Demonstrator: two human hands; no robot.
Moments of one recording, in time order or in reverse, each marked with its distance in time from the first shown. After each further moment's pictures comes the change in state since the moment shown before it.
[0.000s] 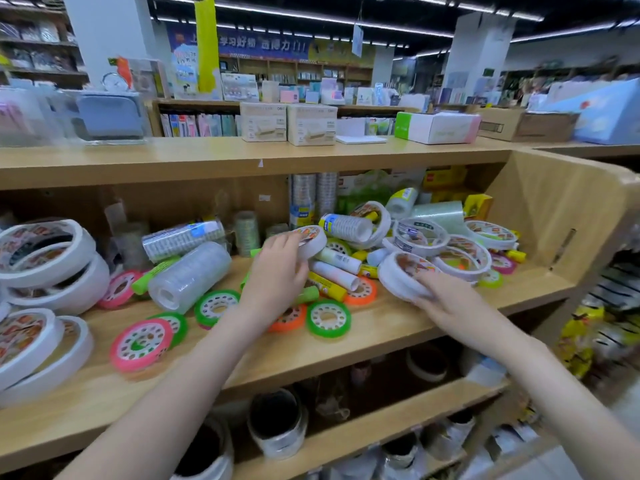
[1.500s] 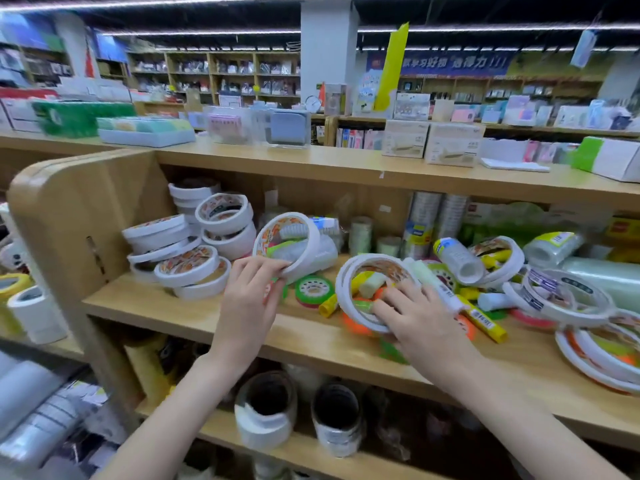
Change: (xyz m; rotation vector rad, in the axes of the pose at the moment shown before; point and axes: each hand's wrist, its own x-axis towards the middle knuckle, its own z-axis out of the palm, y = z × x) left_hand -0.125 -0.015 -0.069 0.304 0.581 -0.200; right_hand 0.062 -0.076 0.070 -0.165 0.503 -0.902
